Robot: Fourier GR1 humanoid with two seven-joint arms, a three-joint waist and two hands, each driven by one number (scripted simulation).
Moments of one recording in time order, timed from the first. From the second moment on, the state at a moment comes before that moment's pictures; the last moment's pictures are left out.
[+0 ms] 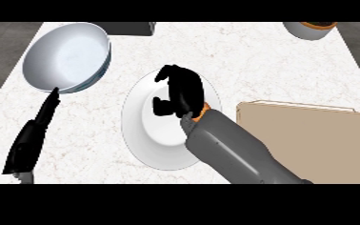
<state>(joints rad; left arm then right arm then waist) 0.04 0.29 0.12 -1.47 -0.21 -0.02 -0.14 -0.81 0.00 0.70 -1.09 0.51 -0.47 0.79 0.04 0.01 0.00</state>
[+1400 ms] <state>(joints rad) 0.09 0.27 0.15 -1.51 -0.21 -0.02 -0.13 -0.25 -0.29 0.36 -1.57 0.04 -0.73 0.10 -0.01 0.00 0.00</state>
